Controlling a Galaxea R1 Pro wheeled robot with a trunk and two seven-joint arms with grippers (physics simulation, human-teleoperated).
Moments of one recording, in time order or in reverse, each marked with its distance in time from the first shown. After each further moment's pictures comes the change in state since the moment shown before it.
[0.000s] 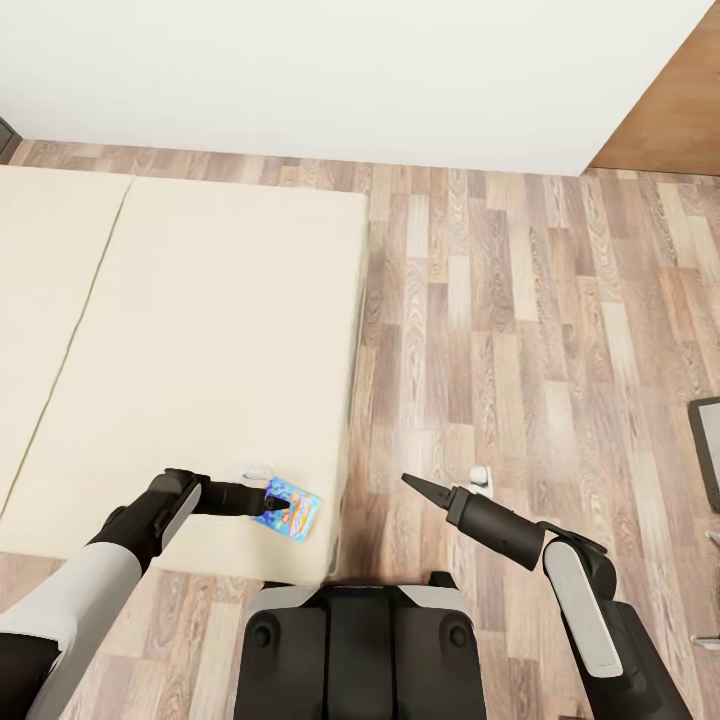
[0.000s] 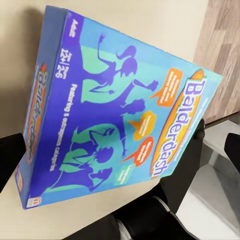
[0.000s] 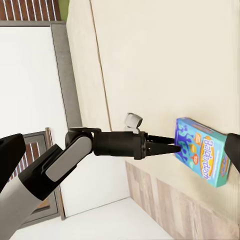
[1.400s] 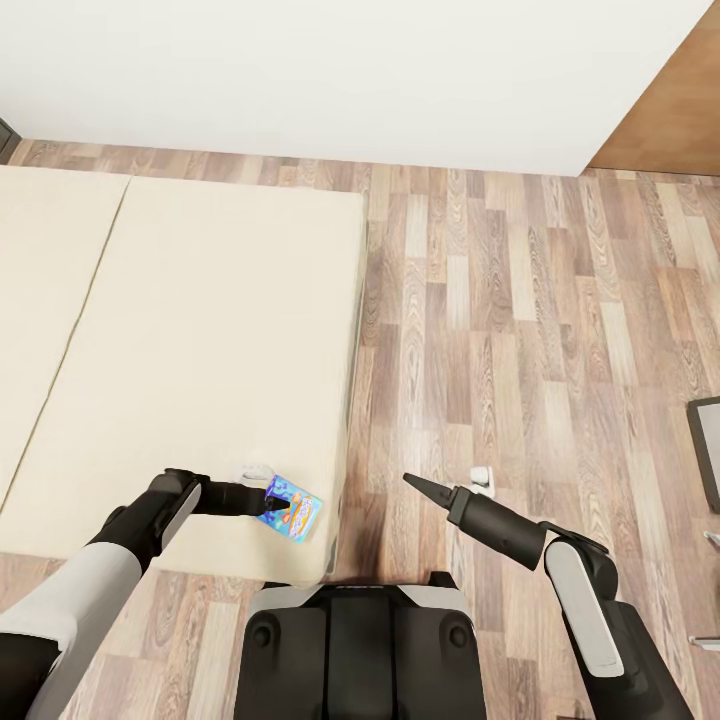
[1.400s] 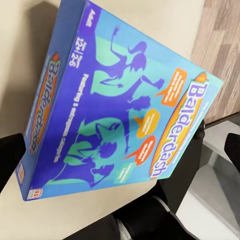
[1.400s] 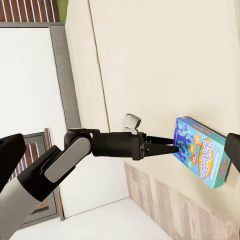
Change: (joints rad) left arm 0.000 0.000 0.000 0.000 0.000 0.000 0.000; right arm 0.000 -0.001 -0.006 0.001 0.000 0.001 -0.001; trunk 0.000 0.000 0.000
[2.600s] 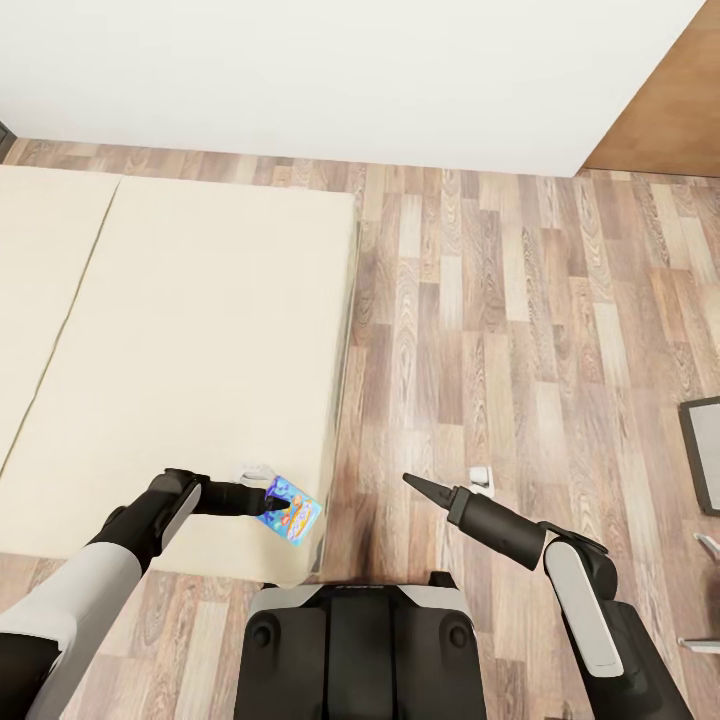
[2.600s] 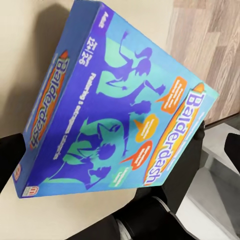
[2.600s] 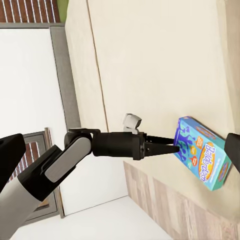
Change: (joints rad) left arm 0.000 0.000 0.001 0.000 0.000 0.000 0.000; right arm 0.000 0.001 0.001 0.000 0.000 0.000 0.000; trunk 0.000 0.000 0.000
